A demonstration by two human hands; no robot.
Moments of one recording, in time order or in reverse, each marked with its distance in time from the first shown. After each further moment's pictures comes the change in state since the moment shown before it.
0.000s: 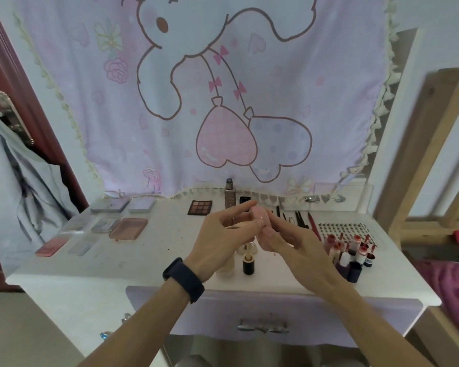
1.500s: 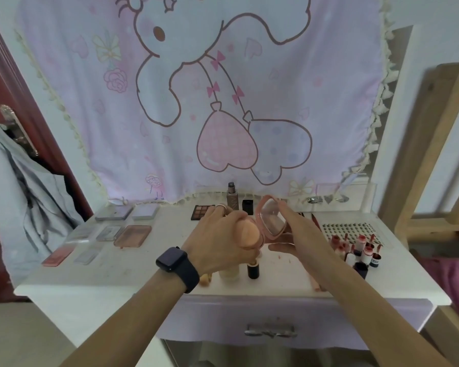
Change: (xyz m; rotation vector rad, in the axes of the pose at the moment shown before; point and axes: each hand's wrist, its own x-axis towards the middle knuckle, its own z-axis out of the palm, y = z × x) left_hand 0.019 0.001 -0.022 1.086 -0.097 0.088; right_hand 0.027 -0.017 0.002 0.278 0.170 0.325
